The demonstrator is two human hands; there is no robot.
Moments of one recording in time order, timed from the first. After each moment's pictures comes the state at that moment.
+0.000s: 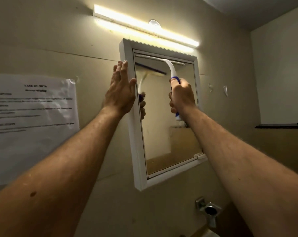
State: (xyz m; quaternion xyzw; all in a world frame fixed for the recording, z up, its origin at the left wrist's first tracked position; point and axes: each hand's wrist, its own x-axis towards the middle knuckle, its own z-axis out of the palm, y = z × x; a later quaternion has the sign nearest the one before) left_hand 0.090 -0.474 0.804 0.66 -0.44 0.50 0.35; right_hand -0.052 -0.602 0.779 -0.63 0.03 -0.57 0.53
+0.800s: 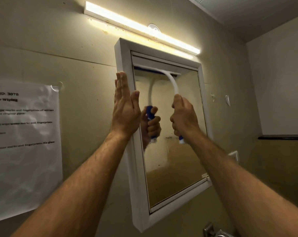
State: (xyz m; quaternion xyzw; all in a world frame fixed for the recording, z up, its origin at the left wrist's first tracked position) left_hand 0.127 -0.531 0.788 0.54 -0.49 0.48 0.48; right_hand -0.010 -0.608 0.765 -0.67 0.05 -0.59 0.45
